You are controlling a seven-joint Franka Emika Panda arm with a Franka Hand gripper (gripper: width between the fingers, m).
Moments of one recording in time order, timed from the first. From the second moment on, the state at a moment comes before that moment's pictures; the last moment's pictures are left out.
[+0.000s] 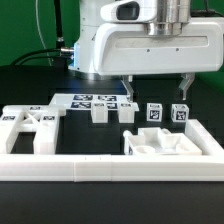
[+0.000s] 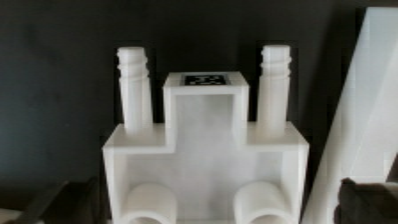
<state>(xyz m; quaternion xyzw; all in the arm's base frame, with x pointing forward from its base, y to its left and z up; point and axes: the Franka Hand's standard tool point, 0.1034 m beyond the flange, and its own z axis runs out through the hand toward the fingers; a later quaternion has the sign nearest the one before) 0.576 0.066 0.083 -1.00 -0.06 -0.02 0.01</state>
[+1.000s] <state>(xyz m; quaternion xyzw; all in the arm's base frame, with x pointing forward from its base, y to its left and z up) 0.490 0.037 0.042 -1.00 0.00 0.08 0.02</state>
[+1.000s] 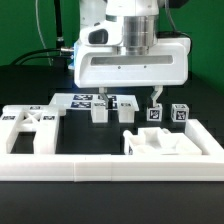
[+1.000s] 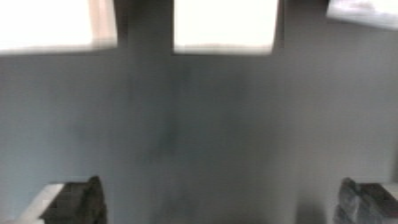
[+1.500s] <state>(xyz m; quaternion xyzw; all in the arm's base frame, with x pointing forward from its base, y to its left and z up) 0.482 0.043 0.039 -0.97 0.01 0.23 0.02</state>
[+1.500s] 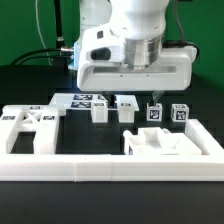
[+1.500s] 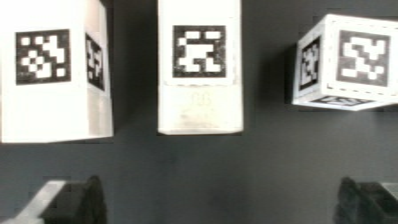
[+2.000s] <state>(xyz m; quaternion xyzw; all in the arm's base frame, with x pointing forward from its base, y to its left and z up) 0.473 0.034 0.036 -0.93 0.00 0.38 0.03</state>
